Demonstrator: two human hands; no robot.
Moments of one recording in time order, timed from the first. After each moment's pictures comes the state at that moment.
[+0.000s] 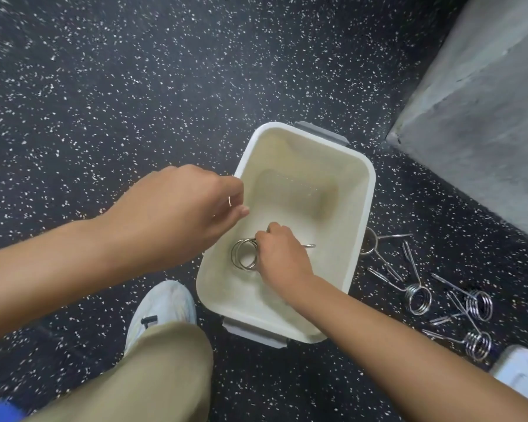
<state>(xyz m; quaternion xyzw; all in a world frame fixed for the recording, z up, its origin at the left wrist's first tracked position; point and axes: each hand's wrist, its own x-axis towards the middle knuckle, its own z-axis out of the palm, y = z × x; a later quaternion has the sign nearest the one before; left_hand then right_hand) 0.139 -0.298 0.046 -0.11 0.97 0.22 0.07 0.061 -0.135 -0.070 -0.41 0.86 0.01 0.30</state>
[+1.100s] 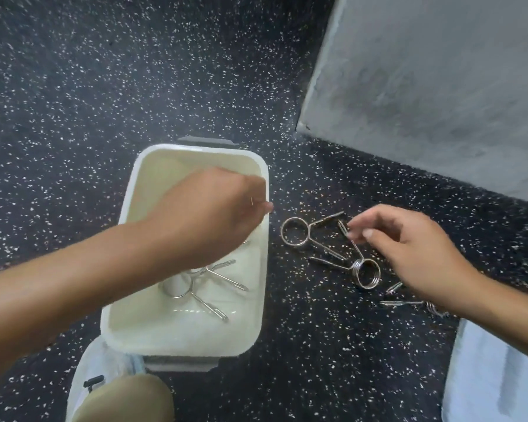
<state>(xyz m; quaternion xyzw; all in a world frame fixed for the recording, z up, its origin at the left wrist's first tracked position) 0.023 -0.187 0.052 0.01 0.97 0.21 0.07 -0.056 0.087 0.039 -0.14 0.90 -0.32 0.27</state>
